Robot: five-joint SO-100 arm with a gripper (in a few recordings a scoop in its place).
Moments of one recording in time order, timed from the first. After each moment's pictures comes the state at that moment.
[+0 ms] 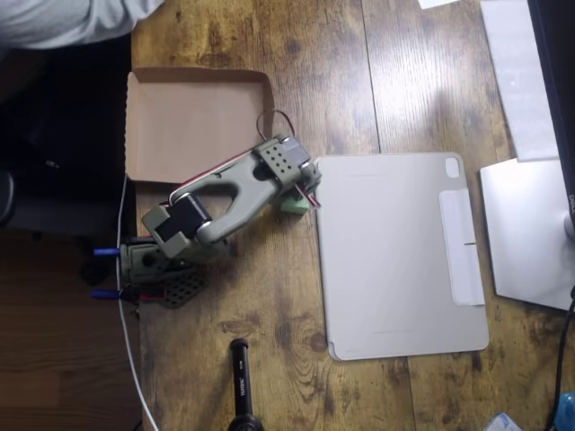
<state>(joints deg) -17.8 120.0 125.9 68.4 8.5</state>
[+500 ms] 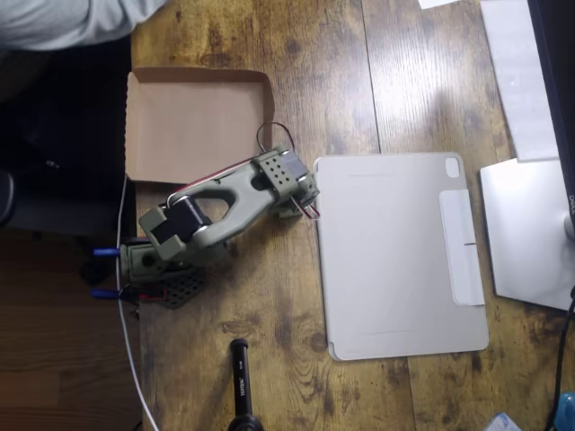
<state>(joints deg) -16.4 120.3 128.8 63.5 5.4</state>
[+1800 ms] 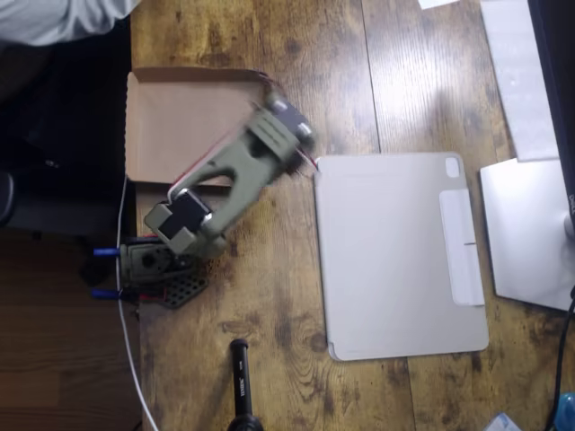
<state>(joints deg) -15.0 116.1 106.3 97.4 6.9</state>
